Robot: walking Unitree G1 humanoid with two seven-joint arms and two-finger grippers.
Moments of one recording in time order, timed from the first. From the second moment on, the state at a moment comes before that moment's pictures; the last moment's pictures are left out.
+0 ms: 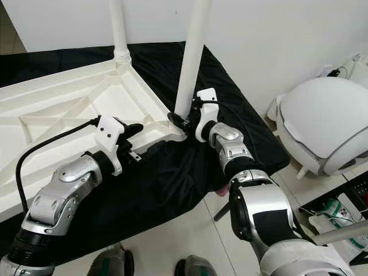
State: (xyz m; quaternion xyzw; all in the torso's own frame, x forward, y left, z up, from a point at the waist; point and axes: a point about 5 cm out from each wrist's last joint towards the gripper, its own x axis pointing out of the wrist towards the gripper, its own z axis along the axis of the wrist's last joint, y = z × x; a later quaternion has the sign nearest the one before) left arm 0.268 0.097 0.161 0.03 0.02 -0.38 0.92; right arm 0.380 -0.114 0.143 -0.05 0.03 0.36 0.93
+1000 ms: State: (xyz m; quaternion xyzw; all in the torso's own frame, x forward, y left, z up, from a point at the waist) left arm 0.266 0.097 0.157 0.02 0.03 -0.38 0.92; right arm 0.366 -0.087 0.132 0.04 -0.01 0.14 0.99
